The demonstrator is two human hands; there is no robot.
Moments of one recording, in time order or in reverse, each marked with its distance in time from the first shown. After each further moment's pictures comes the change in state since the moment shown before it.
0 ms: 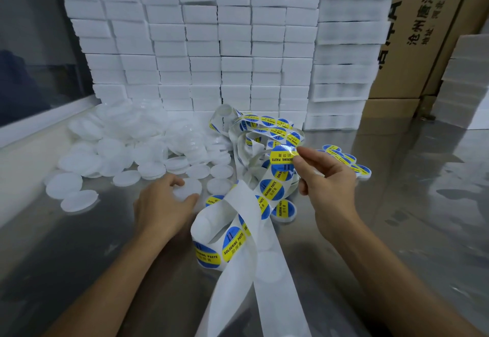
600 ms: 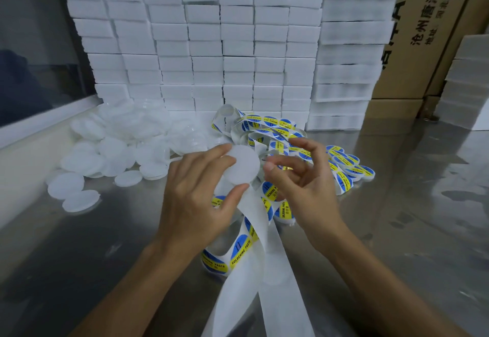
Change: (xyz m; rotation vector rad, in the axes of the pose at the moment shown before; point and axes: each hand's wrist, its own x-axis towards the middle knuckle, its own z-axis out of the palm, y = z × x) left_hand -0.034 0.057 -0.014 -0.044 0.398 0.909; right_hand -0.028 -0.009 0.021 -0.003 -0.284 -0.088
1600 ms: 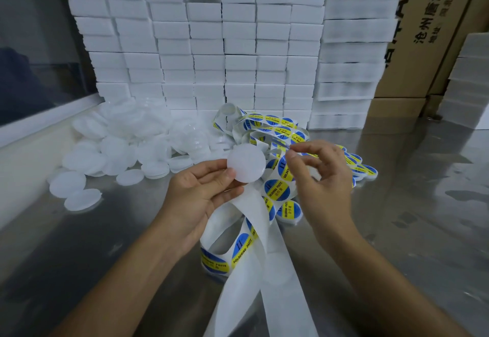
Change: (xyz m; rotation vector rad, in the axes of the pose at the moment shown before) left_hand 0.013 0.004 -0.007 -1.378 -0.133 -1.276; right_hand 0.002 -0.006 0.000 -0.207 0.220 -0.124
